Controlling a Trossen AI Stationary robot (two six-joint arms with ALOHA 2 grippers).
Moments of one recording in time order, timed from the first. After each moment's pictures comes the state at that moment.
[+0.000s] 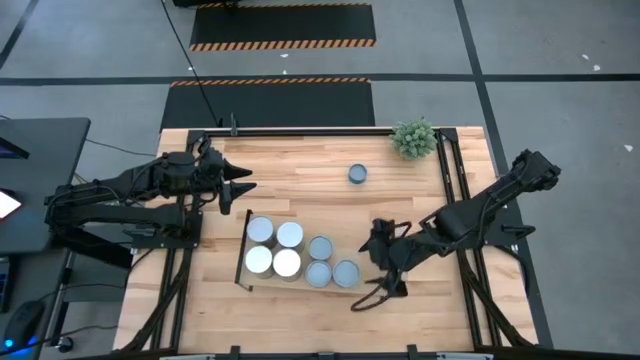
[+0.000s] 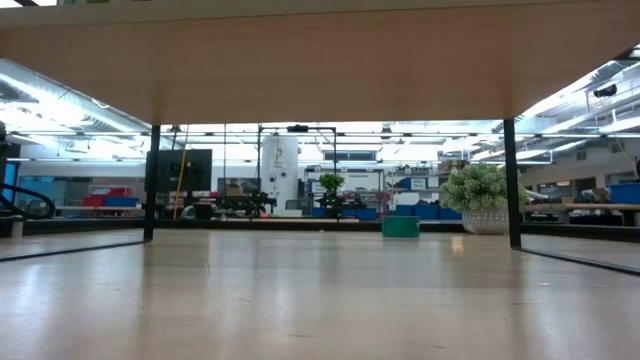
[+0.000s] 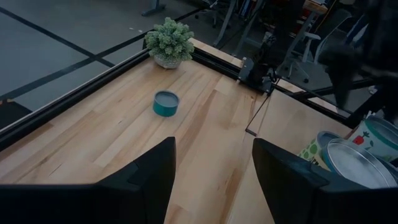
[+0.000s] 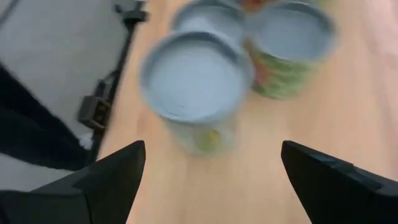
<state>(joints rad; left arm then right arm) 0.15 0.65 0.75 -0.42 -0.13 -0.35 0.51 1.40 1.23 -0.62 0.22 0.37</state>
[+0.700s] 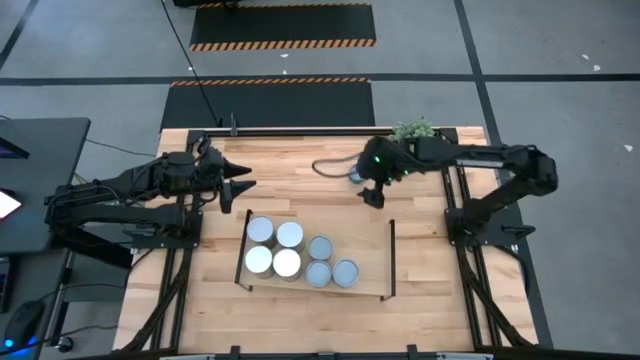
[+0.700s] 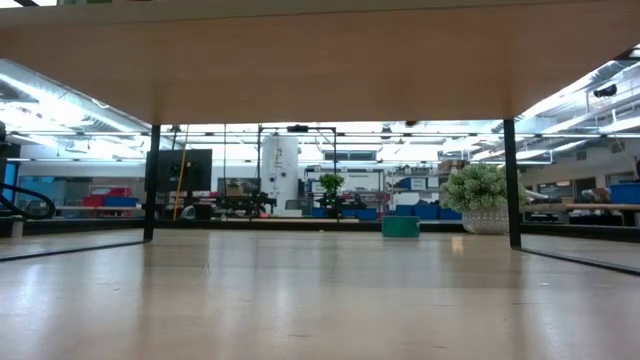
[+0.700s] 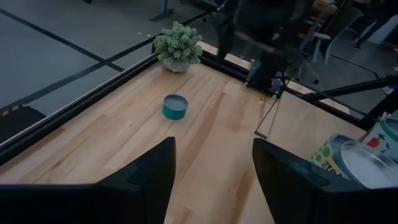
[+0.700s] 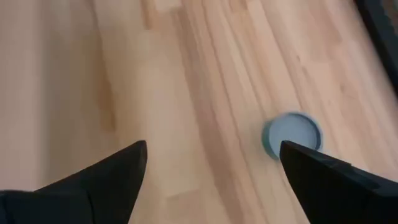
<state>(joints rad) 0.15 0.65 0.75 -0.42 -0.16 -0.33 -0.23 1.39 1.18 -0.77 -0.02 0.04</state>
